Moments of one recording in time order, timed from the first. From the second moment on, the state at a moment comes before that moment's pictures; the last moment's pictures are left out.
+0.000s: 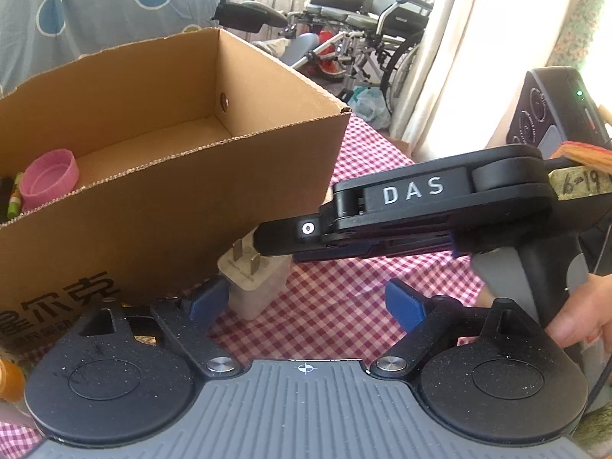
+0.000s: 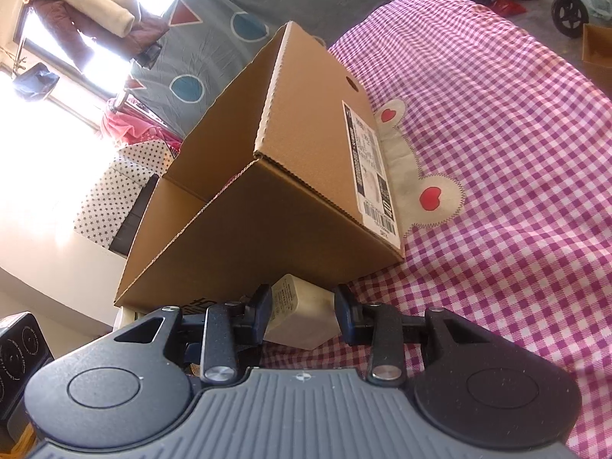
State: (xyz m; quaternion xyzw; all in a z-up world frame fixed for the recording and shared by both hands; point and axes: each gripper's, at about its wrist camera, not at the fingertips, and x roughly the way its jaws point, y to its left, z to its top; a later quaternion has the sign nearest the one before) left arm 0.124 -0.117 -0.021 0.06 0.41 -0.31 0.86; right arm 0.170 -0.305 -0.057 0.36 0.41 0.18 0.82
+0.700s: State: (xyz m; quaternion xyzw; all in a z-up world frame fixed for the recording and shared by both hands) left arm 0.133 -0.140 -0.033 0.12 0.42 -0.25 0.87; right arm 0.176 -0.303 -0.062 0.36 0.42 0.19 0.81
